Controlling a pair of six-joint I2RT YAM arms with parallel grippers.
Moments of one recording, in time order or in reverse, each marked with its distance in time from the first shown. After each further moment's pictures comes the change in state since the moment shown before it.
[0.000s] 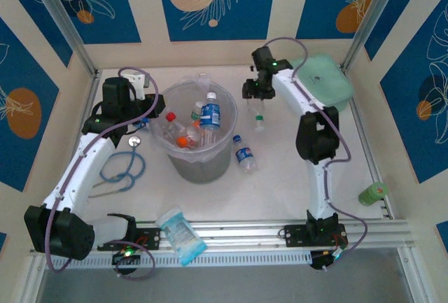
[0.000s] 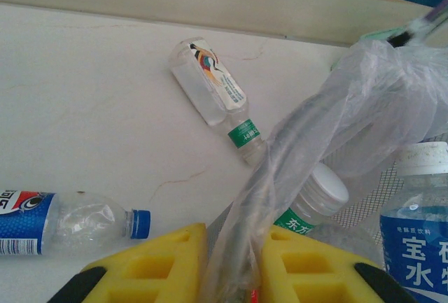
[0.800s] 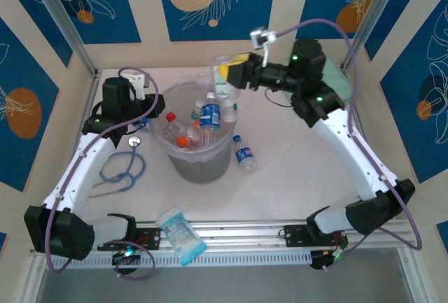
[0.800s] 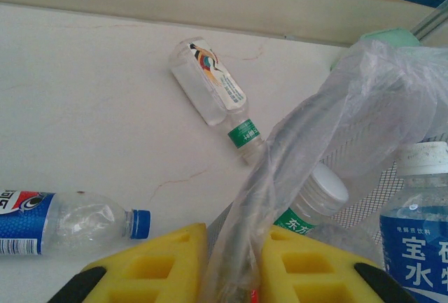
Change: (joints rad) left arm 0.000 0.000 0.000 0.000 0.000 0.000; right arm 0.187 -0.746 -0.440 0.798 -0.713 0.159
